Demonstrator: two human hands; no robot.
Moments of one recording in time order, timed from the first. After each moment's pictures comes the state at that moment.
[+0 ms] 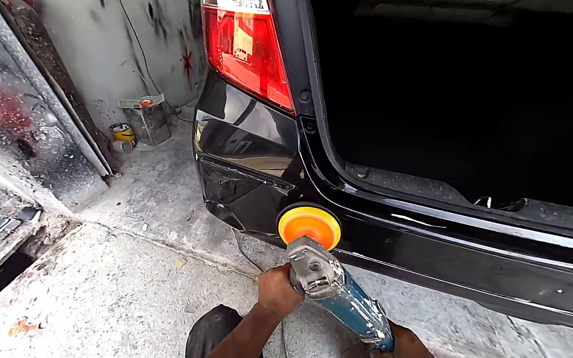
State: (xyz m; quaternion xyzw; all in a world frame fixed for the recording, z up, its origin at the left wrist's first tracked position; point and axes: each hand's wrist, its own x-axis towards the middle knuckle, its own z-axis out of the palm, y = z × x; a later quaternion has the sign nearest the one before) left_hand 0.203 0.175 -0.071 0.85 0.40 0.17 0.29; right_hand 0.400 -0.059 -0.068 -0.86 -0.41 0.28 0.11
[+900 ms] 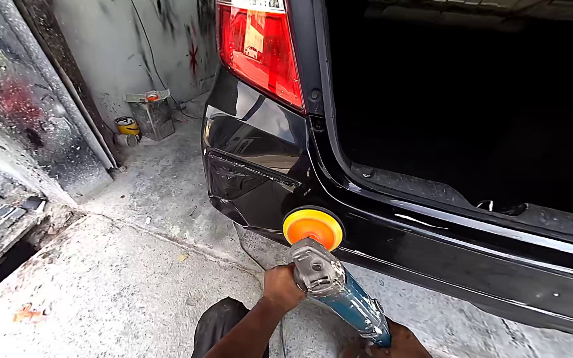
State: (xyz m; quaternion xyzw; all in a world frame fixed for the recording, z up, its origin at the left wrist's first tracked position) left_hand 0.205 0.173 -0.079 0.86 0.39 0.07 0.32; right_hand 0.409 -0.063 -0.088 -0.87 -0.40 0.28 0.10
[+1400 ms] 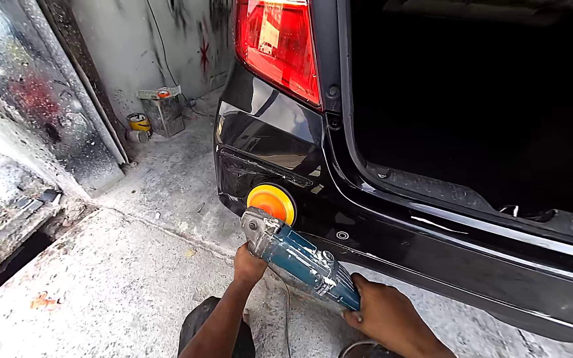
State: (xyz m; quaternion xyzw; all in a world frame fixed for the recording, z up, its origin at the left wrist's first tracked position) left_hand 0.150 0.250 -0.113 0.69 0.49 0.31 0.45; right_hand 0.319 0.051 0.042 -0.86 -0.47 0.19 -0.08
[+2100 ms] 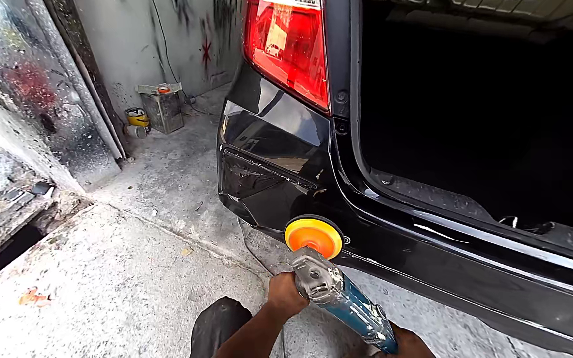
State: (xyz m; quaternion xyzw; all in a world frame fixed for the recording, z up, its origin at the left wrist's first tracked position) left_hand 0.195 0.180 -0.101 0.84 0.39 0.03 0.38; right_hand 0.415 -0.049 -0.080 -0.86 -0.43 0.29 0.03
